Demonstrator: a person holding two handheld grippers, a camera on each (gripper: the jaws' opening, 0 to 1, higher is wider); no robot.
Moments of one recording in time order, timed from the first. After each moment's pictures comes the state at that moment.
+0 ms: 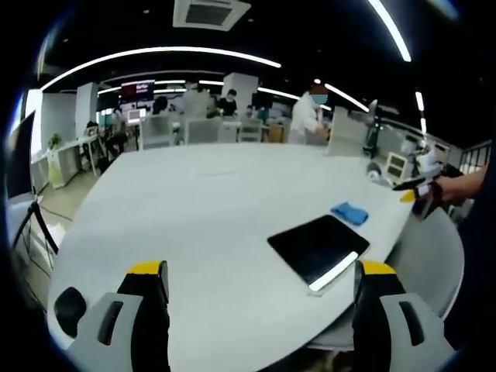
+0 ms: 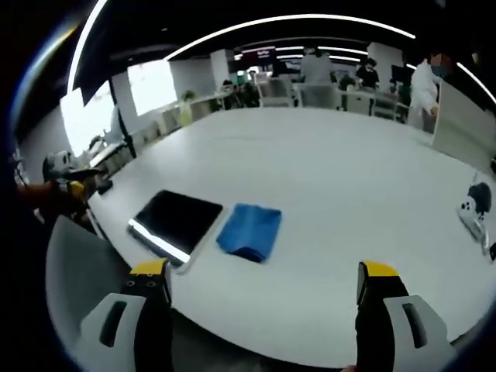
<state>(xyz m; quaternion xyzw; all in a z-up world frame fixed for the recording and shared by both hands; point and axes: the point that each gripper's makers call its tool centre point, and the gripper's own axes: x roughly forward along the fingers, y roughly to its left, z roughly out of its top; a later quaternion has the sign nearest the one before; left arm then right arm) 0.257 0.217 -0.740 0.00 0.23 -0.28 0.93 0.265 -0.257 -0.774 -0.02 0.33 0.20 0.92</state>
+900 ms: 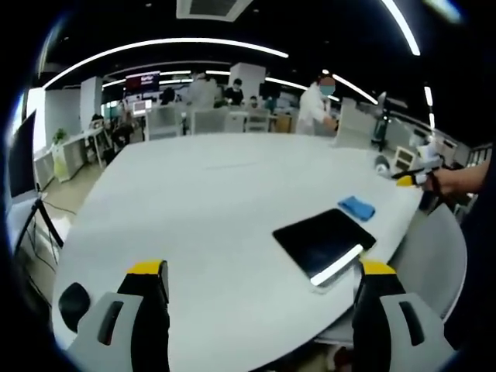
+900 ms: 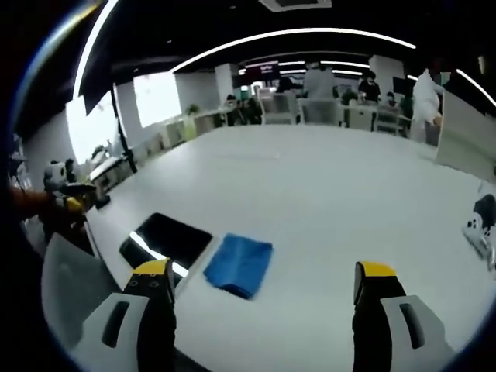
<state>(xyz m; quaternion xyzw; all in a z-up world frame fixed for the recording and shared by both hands) 0.263 0.221 -0.743 0.00 0.26 -0.26 0.93 0.308 -0.259 -0.762 0.03 0.30 0.19 0.94</state>
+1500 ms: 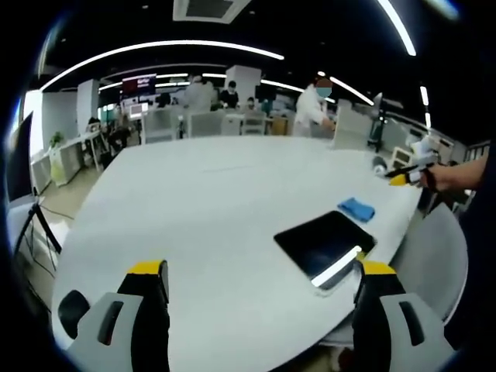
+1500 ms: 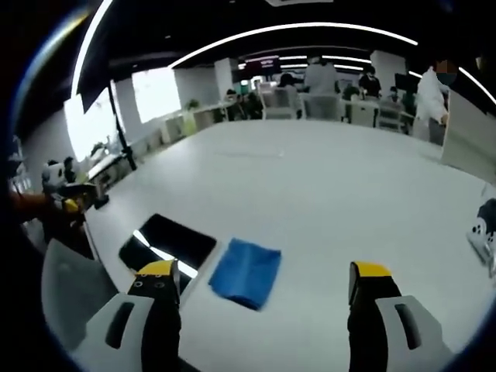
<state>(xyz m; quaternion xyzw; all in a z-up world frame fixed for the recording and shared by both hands) 0.270 0.225 -0.742 0.01 0.25 -0.26 0.93 0.327 -0.235 -0.762 -0.02 0.30 0.21 0.93</state>
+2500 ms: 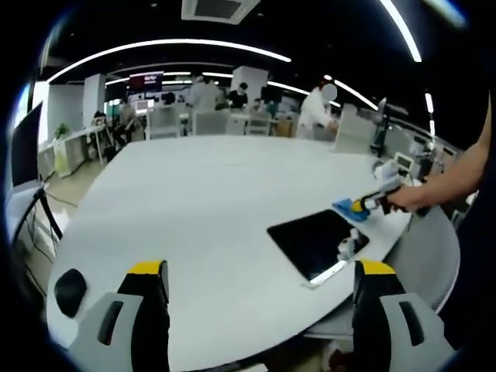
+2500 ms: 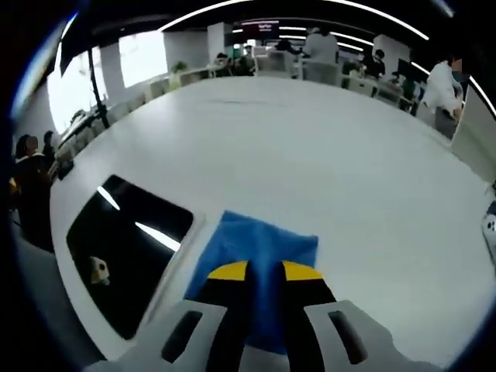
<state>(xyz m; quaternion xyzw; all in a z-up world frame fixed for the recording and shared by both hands) 0.237 0.221 -0.750 -0.01 0.26 -0.25 0.93 0.364 -0.187 -0.873 -0.08 0.39 0.15 0.90</state>
